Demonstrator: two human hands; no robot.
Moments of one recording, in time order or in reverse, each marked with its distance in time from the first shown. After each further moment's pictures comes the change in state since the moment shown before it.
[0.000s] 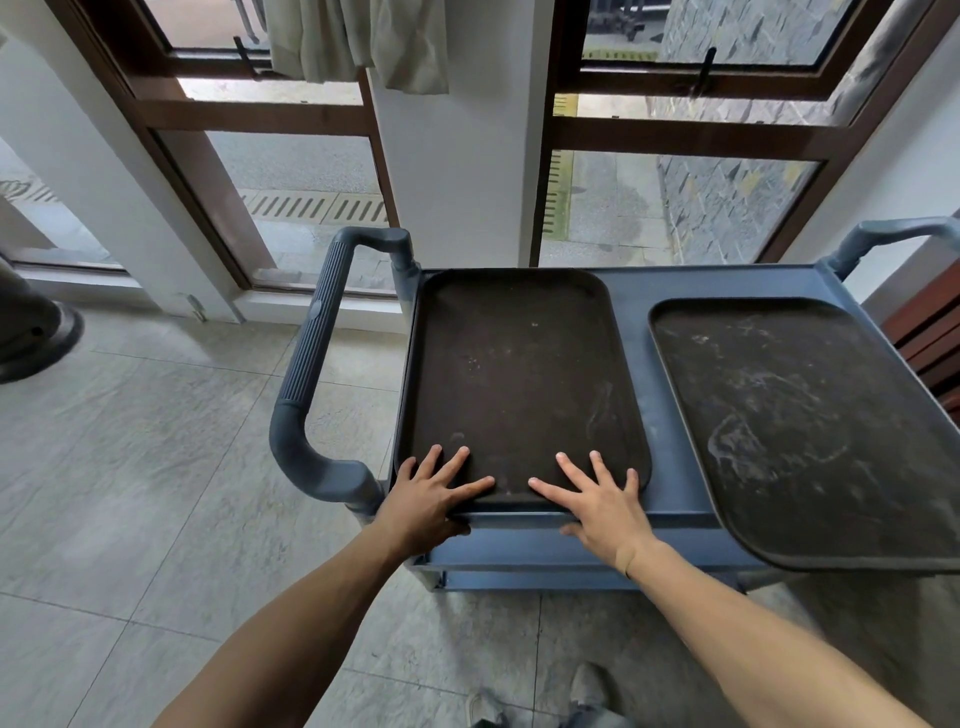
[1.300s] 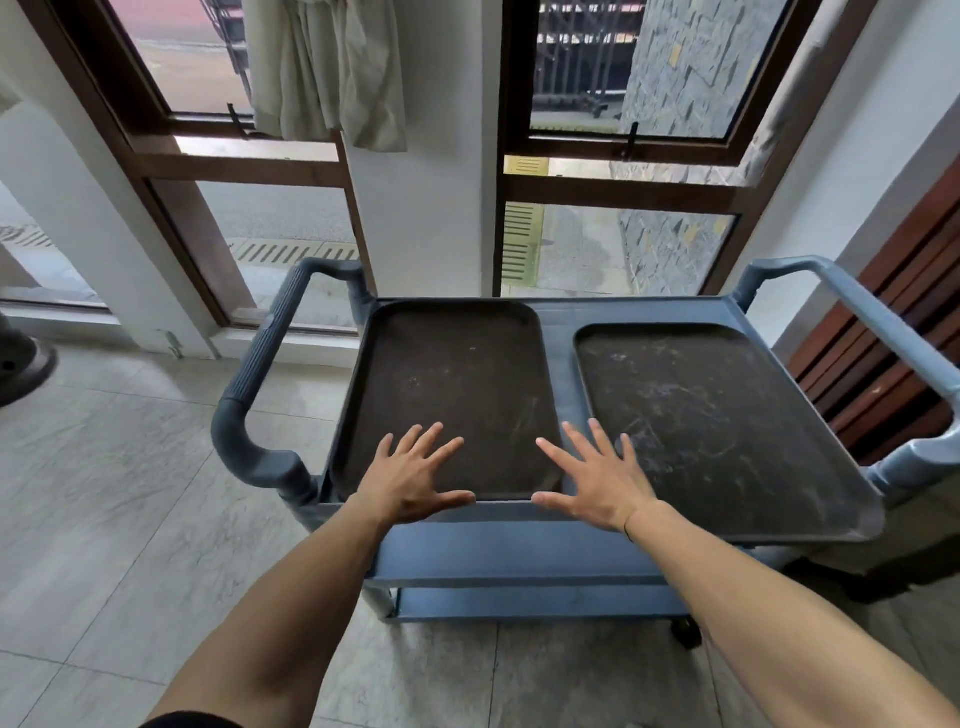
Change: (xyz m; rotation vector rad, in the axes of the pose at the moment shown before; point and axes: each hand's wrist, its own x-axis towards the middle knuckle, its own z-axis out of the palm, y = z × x) left_hand 0.006 0.082 -0.058 -0.079 0.111 -0.156; right_hand -0.059 0.094 -0.035 0.043 0.099 0.080
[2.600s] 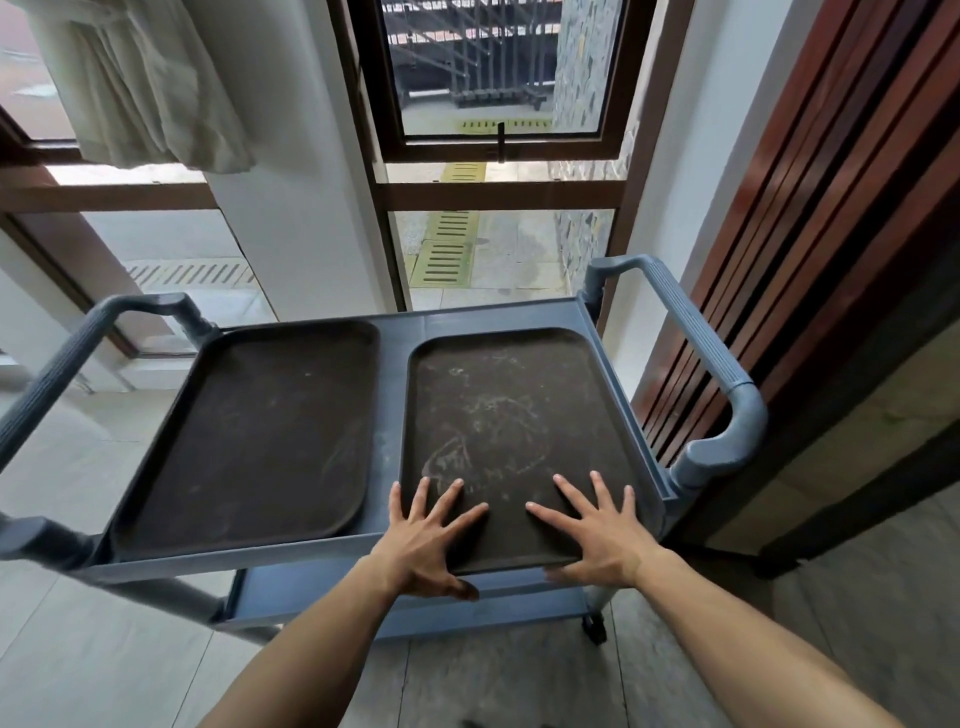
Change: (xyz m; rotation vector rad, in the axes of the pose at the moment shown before) left_hand 0.076 0.294 0.023 0.104 -0.178 0.192; right_hand -0.087 0.283 0.060 0.054 -0.171 -0.073
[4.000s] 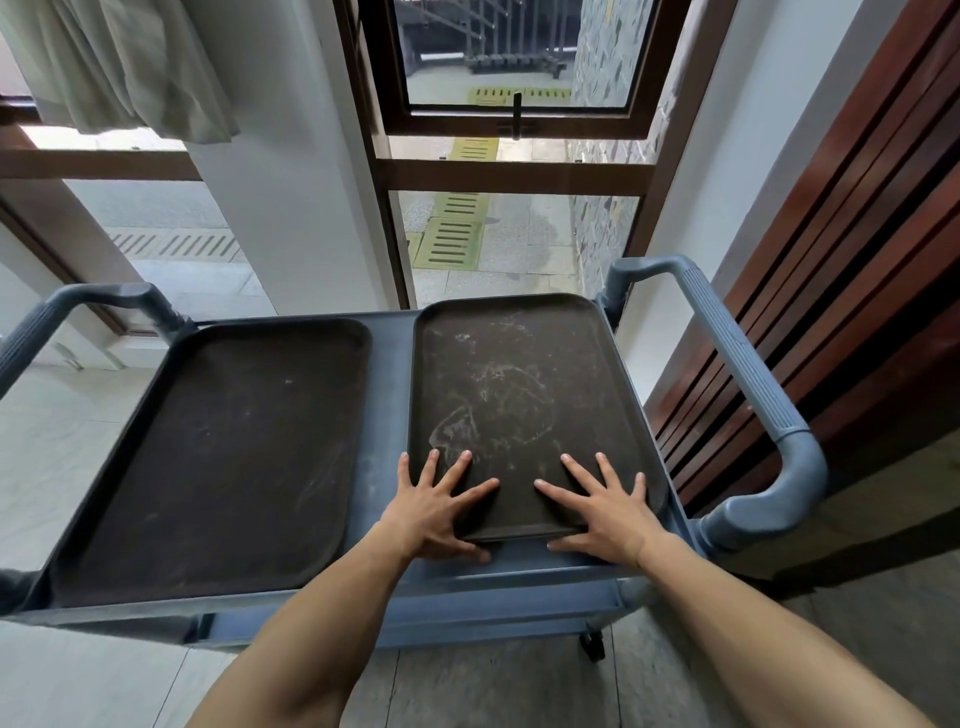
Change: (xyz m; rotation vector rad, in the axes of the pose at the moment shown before) left_hand 0.109 -0.034 -0.029 0.052 -0.023 -0.027; right_hand 0.088 0.048 -0.032 0.037 -0.014 0.070
